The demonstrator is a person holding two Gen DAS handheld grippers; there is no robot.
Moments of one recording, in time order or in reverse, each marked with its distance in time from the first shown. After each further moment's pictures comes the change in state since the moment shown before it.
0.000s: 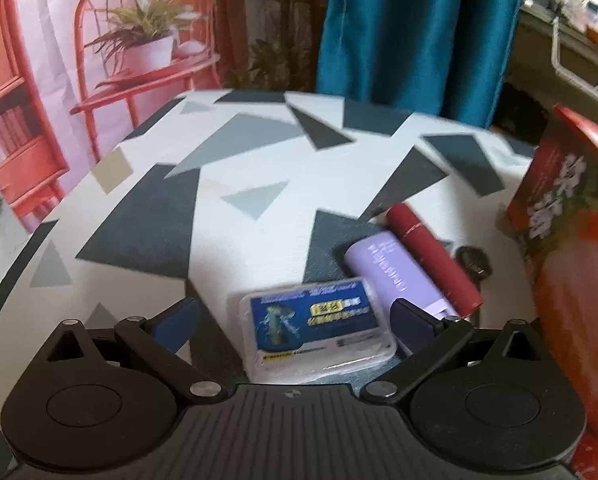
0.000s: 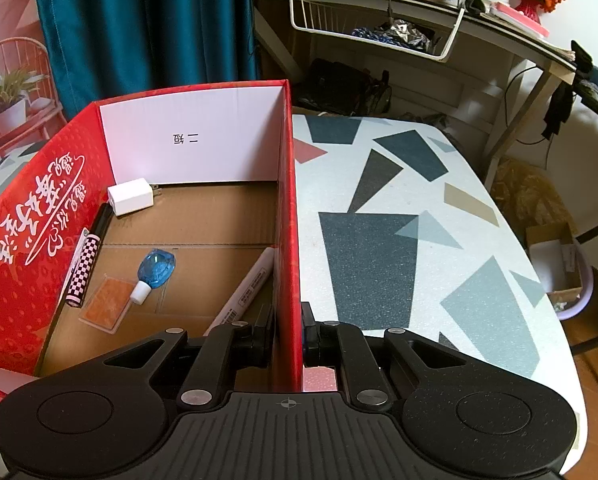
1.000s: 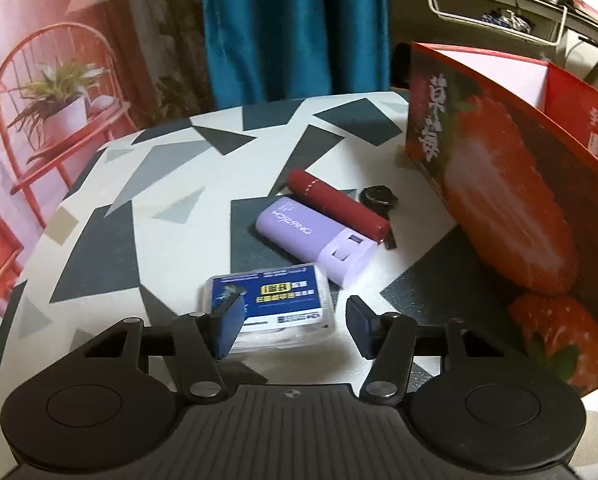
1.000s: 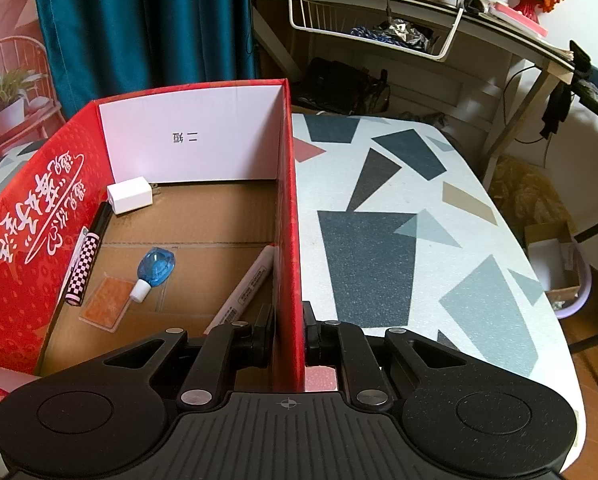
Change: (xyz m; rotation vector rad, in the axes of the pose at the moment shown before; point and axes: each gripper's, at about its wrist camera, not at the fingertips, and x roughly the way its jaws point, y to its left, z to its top) left arm -0.038 -0.026 -0.036 0.327 -0.063 -0.144; right arm -0.001 0.001 -0.001 -0.002 0.006 -0.007
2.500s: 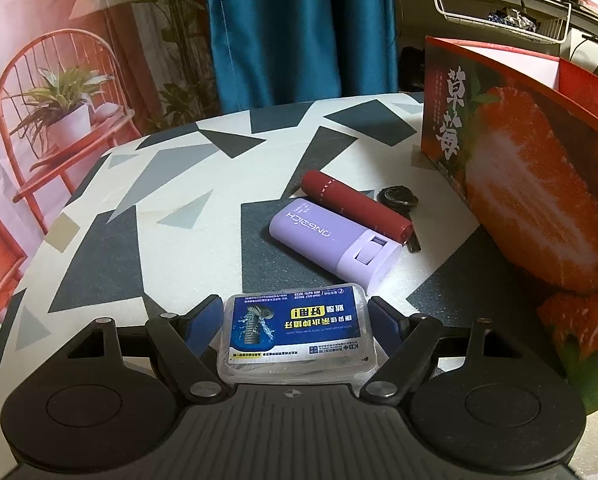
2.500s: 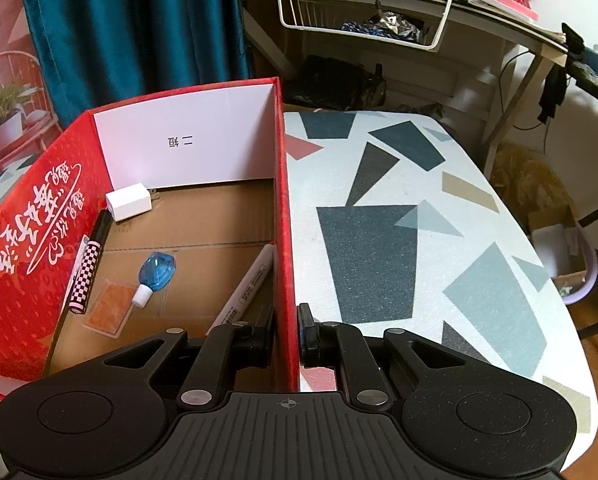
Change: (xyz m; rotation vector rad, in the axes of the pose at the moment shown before) left arm 0.017 0.006 -0.005 0.011 -0.030 0.027; right arm 0.001 -0.006 -0.001 0.057 -0.004 0.021
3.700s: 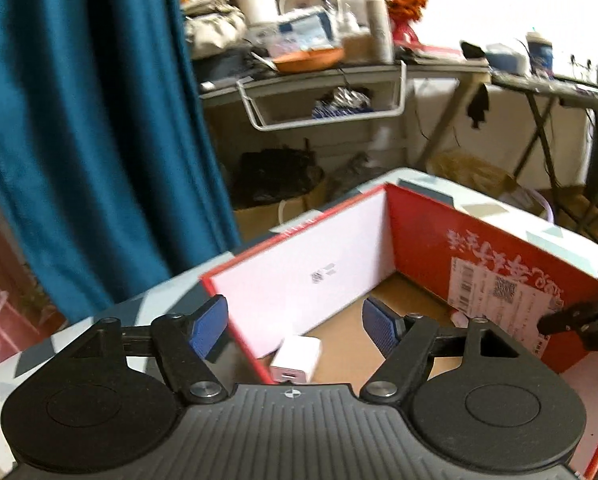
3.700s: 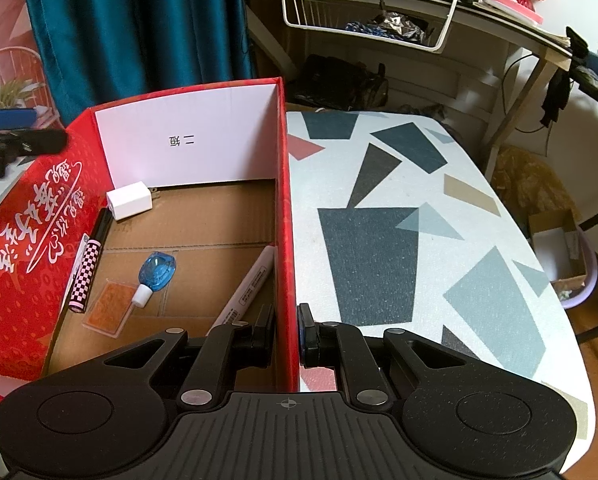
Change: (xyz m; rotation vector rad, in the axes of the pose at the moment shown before) left arm -0.019 -0.126 0.137 0.326 -0.268 -0.332; right arm 0.001 0.002 0.002 -0.014 0.005 -0.002
